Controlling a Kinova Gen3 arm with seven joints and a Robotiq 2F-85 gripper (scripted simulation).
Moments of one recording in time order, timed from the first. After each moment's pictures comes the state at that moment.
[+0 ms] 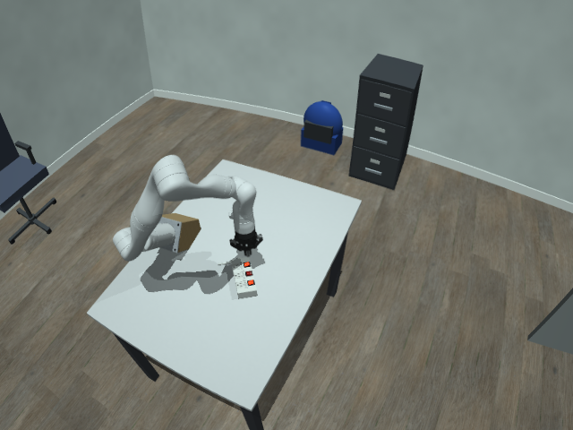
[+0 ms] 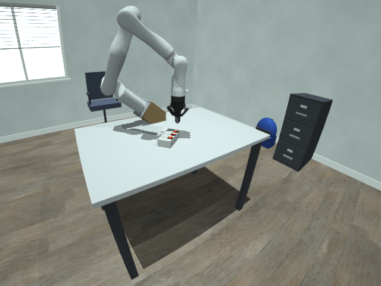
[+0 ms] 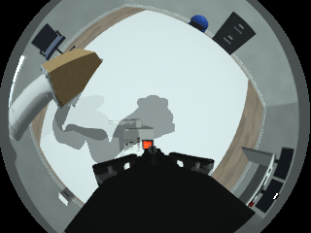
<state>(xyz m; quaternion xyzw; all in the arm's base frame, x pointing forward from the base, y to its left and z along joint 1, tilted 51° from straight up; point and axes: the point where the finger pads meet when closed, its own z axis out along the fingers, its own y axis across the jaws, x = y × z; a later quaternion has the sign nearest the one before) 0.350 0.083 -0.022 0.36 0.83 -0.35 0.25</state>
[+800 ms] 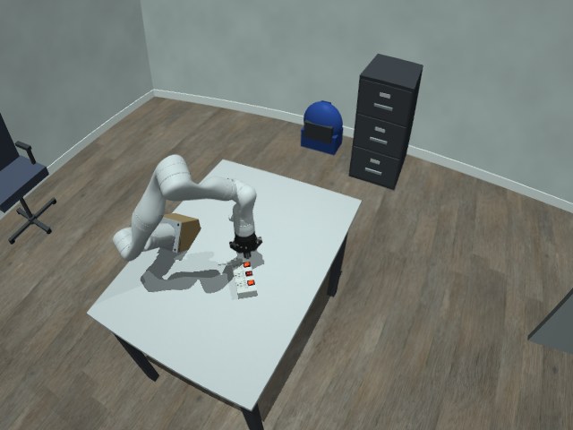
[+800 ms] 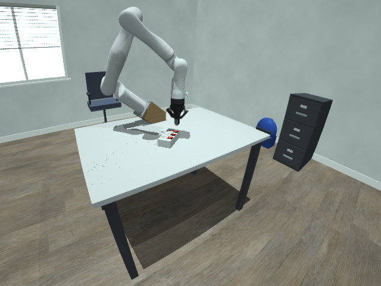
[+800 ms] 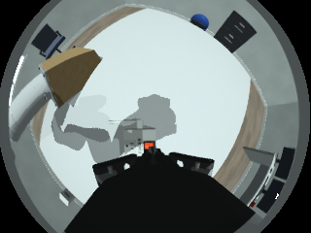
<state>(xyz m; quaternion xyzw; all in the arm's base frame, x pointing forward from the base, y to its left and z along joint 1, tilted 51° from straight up) 0.349 0.072 -0.029 0.36 0.83 -0.35 0.25</state>
